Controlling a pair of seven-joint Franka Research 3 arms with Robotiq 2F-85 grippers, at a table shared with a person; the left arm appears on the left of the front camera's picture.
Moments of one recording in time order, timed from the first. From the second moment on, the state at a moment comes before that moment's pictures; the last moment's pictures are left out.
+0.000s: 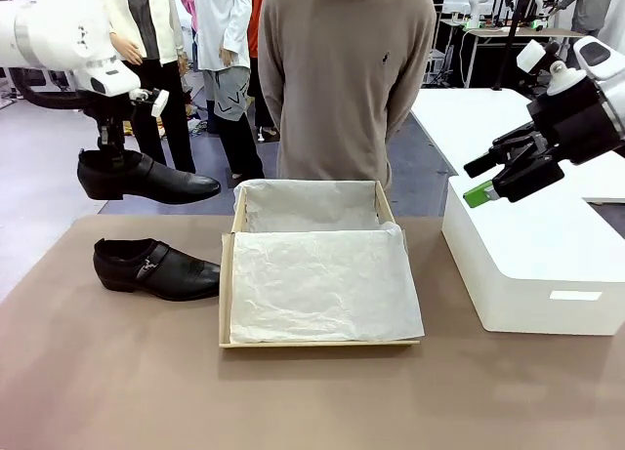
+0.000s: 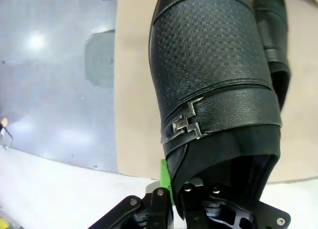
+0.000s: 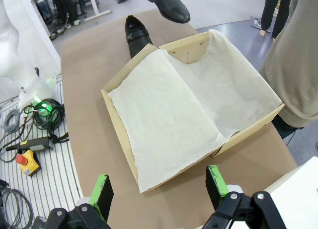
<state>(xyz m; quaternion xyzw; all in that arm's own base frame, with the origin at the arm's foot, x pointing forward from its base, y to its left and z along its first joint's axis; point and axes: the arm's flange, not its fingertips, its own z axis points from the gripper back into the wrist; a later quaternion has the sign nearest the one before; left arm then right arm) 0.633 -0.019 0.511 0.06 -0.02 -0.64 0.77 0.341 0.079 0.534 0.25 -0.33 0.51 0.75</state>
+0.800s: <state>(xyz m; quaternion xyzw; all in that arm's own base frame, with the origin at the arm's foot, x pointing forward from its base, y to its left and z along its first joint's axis) 0.607 -0.094 0.545 0.01 -0.01 -0.65 0.76 0.341 0.079 0.535 0.25 -0.33 0.51 0.75</state>
